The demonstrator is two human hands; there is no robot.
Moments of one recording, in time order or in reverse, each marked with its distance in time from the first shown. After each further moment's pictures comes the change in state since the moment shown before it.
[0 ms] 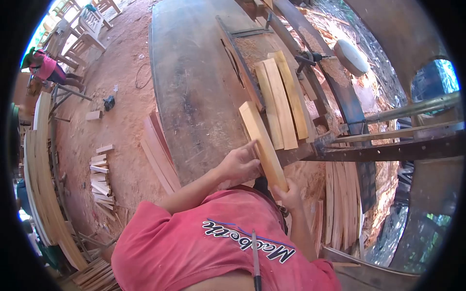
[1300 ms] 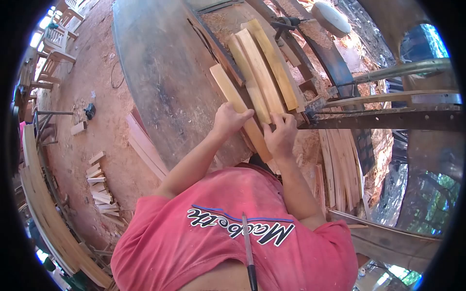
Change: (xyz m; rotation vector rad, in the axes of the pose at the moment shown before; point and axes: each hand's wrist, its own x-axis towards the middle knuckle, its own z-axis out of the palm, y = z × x) left_hand 0.086 0.001 -0.004 0.360 0.295 -0.251; right_hand 0.092 -0.064 0.027 -0.756 0.639 -0.529
